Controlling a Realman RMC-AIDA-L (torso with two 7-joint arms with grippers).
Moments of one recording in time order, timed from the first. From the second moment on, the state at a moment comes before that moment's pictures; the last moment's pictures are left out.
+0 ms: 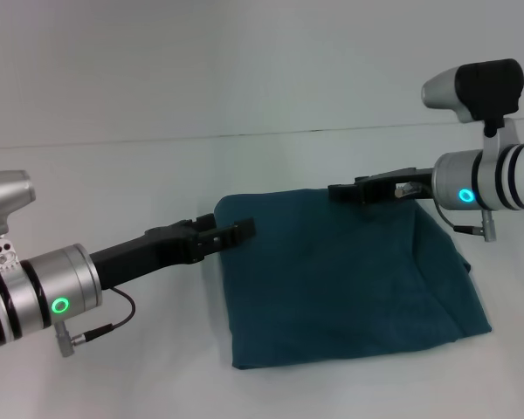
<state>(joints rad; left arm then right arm) -0.57 -2.16 0.90 0.51 1.65 1.22 -1.68 0.81 2.09 -0.82 -0.54 -2.28 -0.83 2.05</state>
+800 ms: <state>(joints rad) -0.57 -2.16 0.90 0.51 1.65 1.22 -1.70 0.84 2.09 -0.85 -0.48 -2.27 -0.78 2.03</state>
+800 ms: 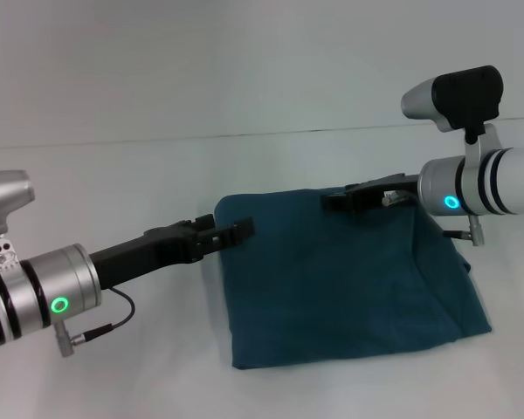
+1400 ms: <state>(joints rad) -0.57 -2.16 0.90 0.51 1.65 1.20 -1.70 0.85 2.09 -0.87 -0.48 -2.28 -0.79 2.04</state>
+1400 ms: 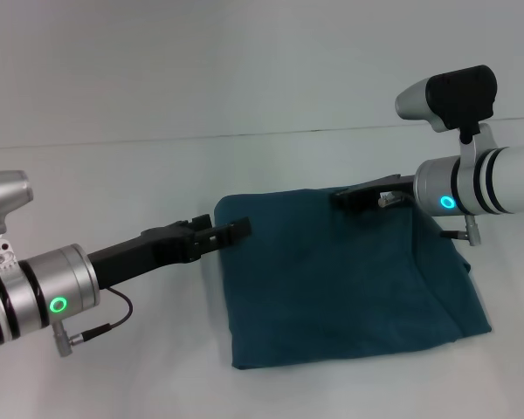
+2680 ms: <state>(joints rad) -0.57 -2.16 0.89 0.51 1.65 1.20 -1.70 0.88 2.08 -0.86 -0.48 -2.27 -0.72 2.06</state>
